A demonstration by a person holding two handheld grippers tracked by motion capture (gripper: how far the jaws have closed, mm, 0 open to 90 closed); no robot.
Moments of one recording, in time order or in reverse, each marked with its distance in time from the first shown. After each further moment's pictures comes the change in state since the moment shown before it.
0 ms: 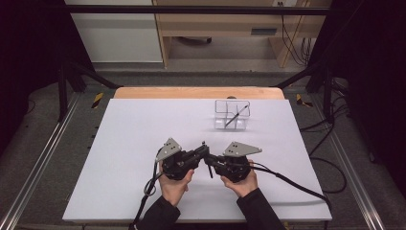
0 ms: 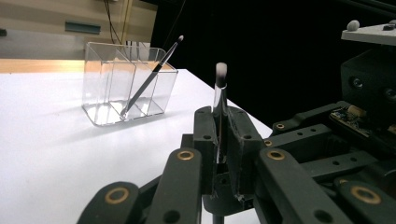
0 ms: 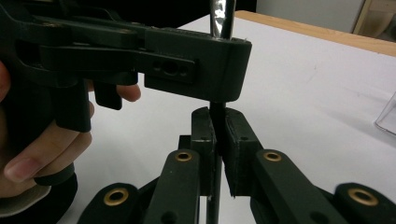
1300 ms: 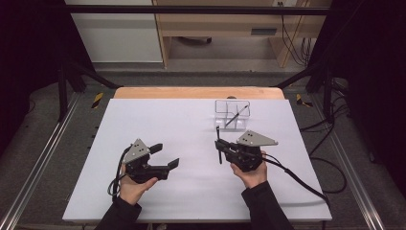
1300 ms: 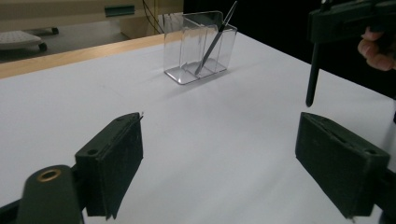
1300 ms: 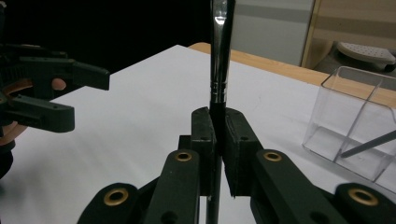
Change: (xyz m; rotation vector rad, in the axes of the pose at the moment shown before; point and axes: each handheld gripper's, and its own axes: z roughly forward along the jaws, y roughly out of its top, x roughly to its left) left arm 0.055 0.005 -0.074 0.164 0.123 0.172; right arm -0.019 0.024 -0.027 -0.092 -0.135 0.015
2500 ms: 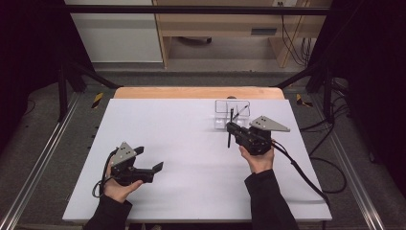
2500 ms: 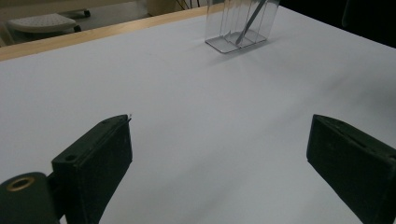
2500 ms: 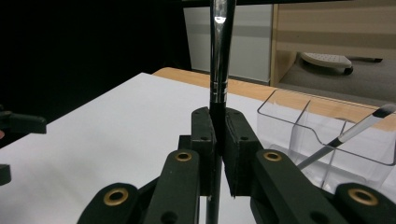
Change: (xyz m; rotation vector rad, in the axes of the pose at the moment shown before) left arm 0.028 -0.020 -0.022 0.072 0.103 0.018; right arm -0.040 0.018 0.001 -0.080 -0.109 0.085
